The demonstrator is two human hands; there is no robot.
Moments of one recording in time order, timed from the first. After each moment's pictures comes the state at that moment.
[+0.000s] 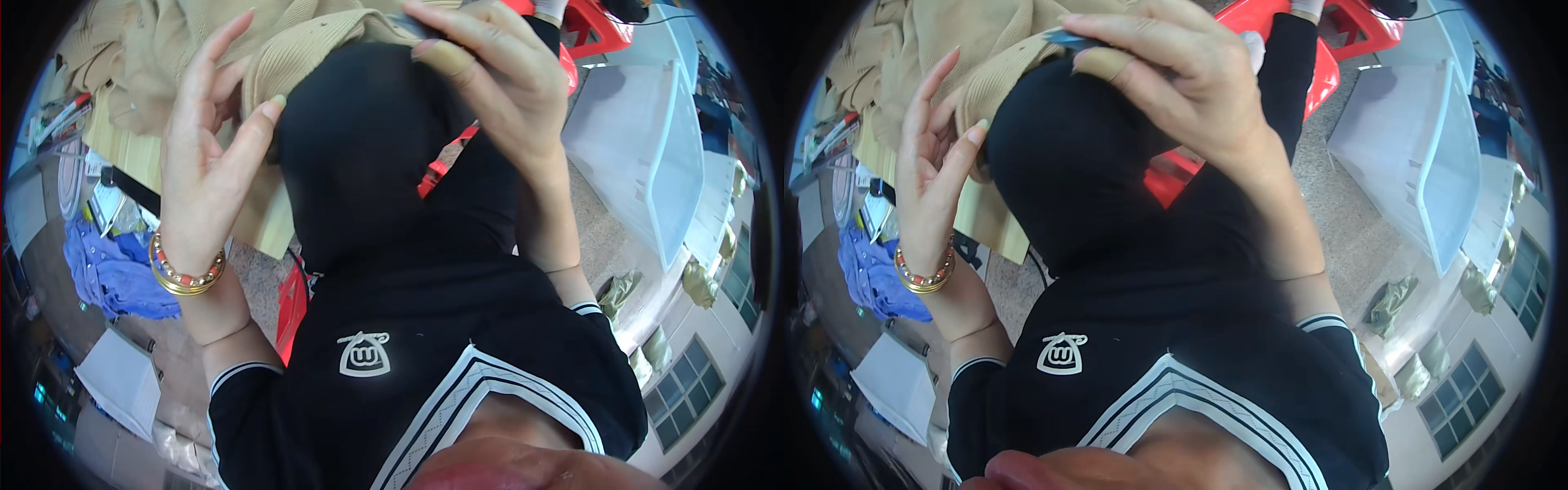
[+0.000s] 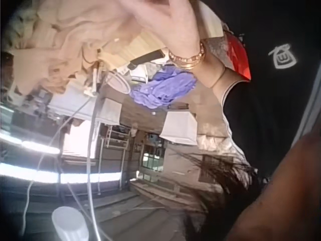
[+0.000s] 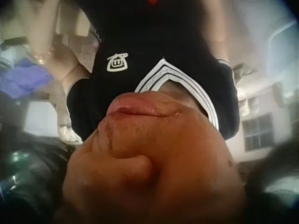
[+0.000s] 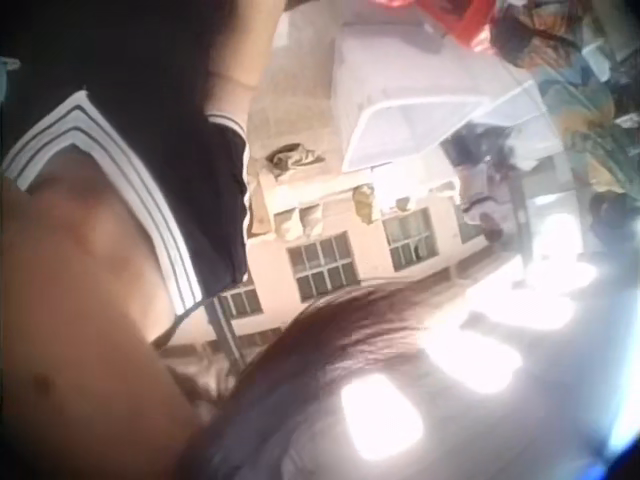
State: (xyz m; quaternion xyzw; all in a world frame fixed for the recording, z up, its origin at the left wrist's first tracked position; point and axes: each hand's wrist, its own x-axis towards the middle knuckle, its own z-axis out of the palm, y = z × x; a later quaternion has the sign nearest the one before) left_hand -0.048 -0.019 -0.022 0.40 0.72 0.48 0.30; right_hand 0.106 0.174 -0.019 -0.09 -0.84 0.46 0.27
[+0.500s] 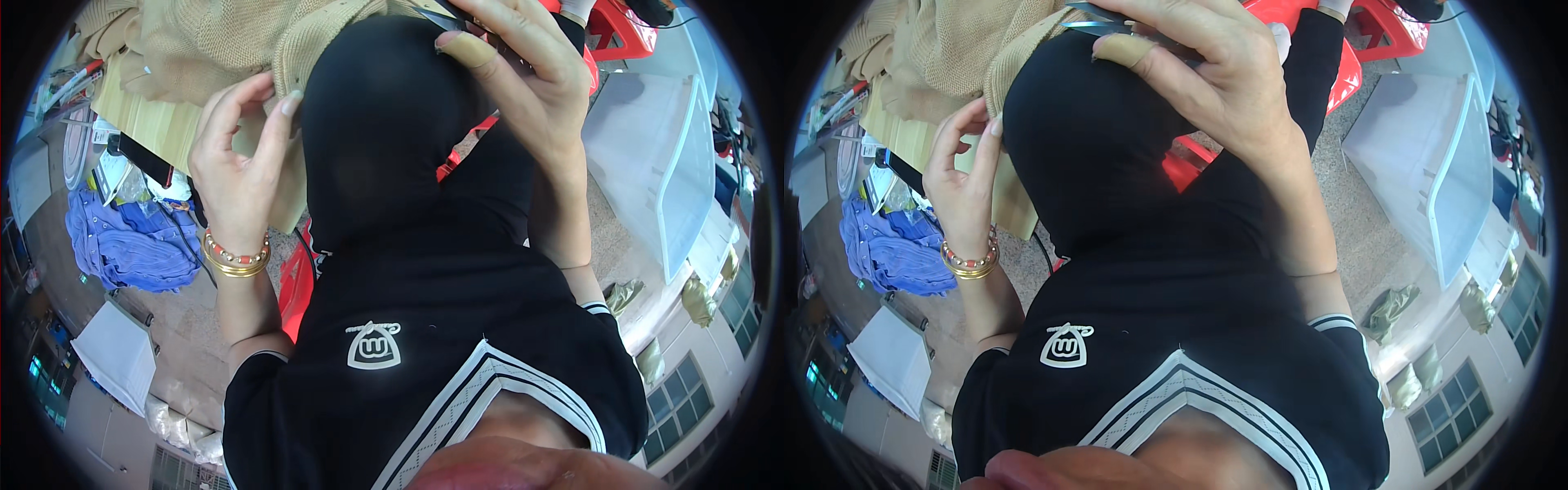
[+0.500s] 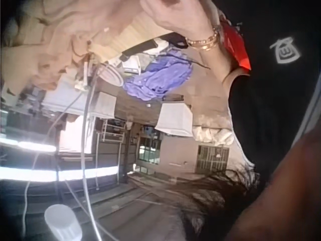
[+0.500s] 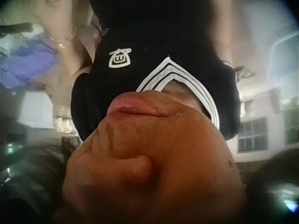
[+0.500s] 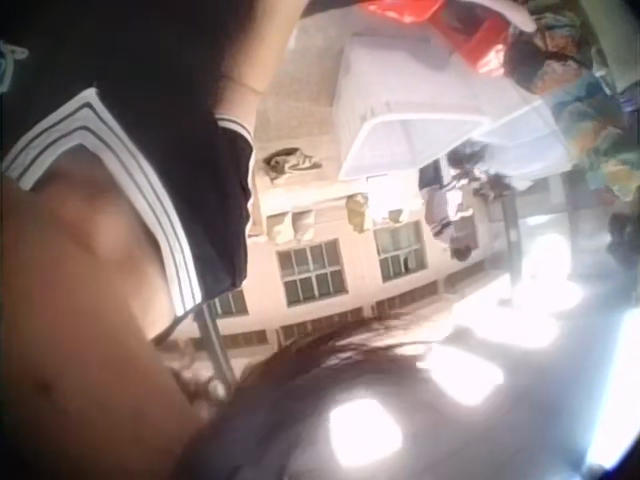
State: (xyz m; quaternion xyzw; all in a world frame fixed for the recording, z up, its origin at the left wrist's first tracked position) left_hand -0.024 -0.053 -0.061 0.32 0.85 0.41 0.08; right_hand 0.100 0.163 -0.019 -0.08 -0.86 0.43 0.25
